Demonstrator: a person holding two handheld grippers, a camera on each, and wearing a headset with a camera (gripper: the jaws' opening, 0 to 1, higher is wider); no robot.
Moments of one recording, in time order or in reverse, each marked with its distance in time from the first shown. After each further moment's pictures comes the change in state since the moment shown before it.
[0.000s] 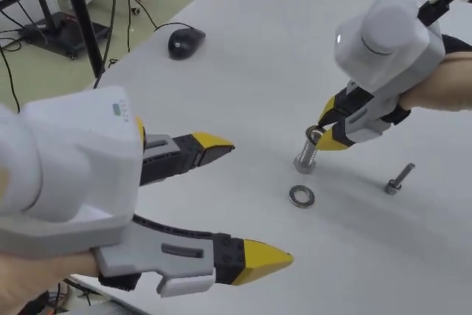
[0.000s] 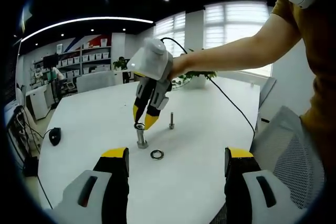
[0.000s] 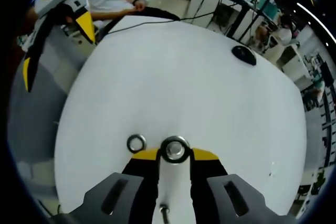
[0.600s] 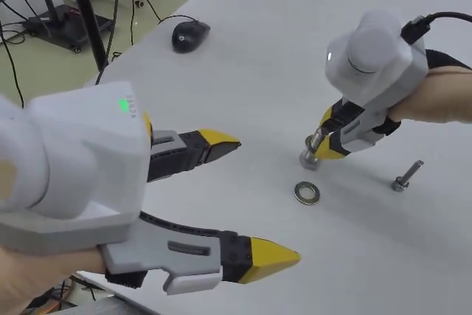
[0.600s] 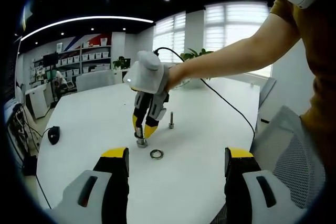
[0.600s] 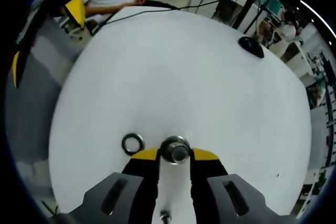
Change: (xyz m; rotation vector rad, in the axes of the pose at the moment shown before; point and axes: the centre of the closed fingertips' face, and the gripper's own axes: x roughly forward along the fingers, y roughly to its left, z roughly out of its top) left arm 0.003 0.002 -0.003 -0.007 0.004 -0.004; right arm 0.031 0.001 -0.015 0.012 0.035 0.025
